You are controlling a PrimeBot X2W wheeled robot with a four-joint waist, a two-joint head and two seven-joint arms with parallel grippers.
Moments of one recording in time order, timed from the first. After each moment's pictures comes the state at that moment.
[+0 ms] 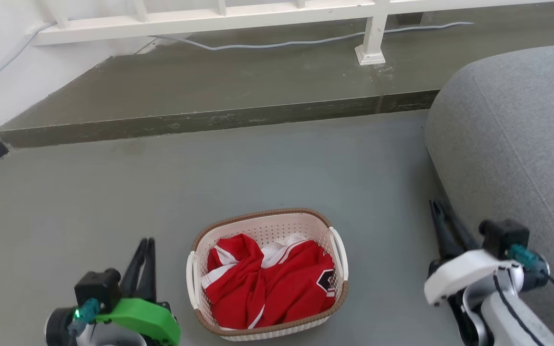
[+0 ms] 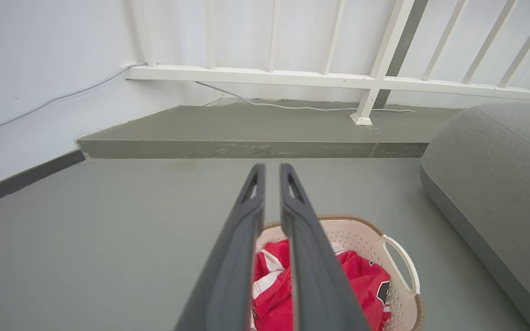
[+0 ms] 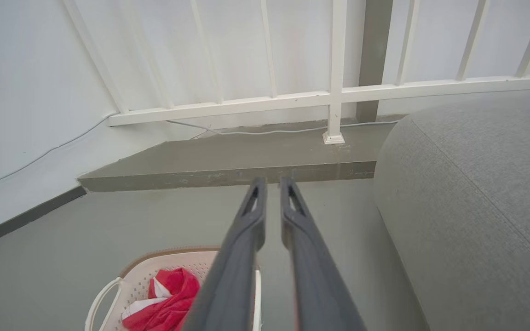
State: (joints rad) left arm -0.04 0.17 -0.37 0.21 -0.47 0.12 -0.25; right arm -0.09 -0.19 0.33 0.29 0.36 -0.08 -0.25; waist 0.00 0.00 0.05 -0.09
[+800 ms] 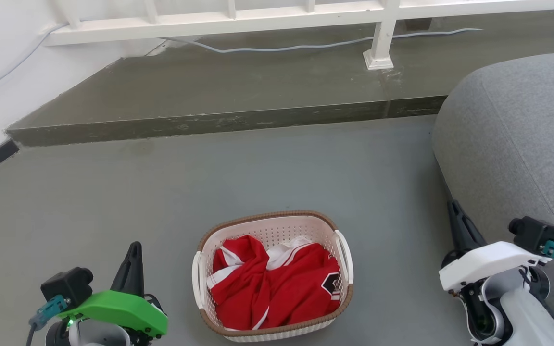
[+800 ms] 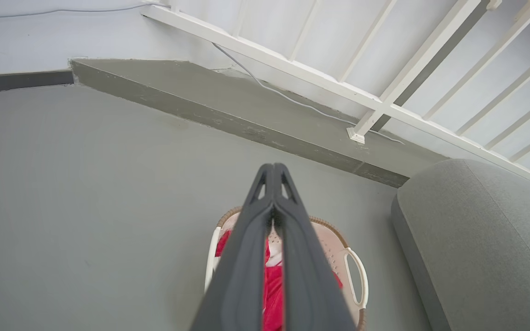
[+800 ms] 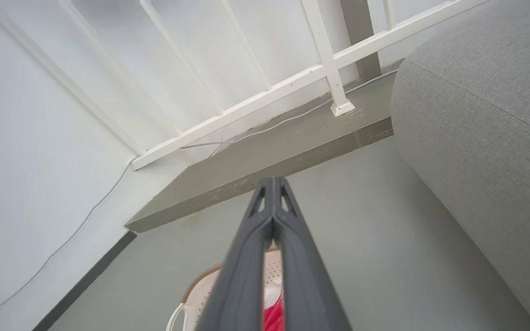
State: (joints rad) left arm -0.03 0.14 -0.29 0.22 -0.74 0.07 -0.18; right arm -0.07 -0.15 0.24 0.29 0.65 -0.04 -0.18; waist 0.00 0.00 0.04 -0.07
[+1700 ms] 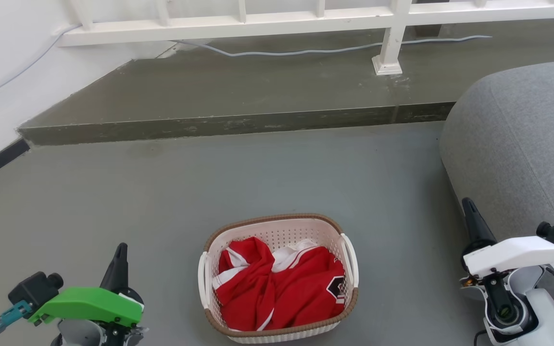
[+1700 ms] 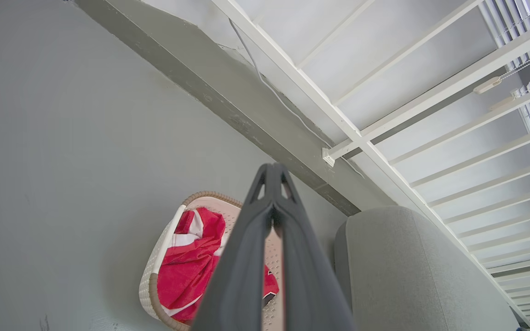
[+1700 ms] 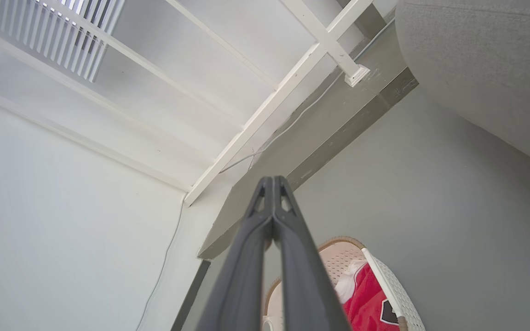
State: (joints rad) left arm -0.03 0.12 -0.18 0.22 -1.04 0.01 -0.09; right arm -0.07 -0.12 0.13 0.29 0.97 0.01 -0.09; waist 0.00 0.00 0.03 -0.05
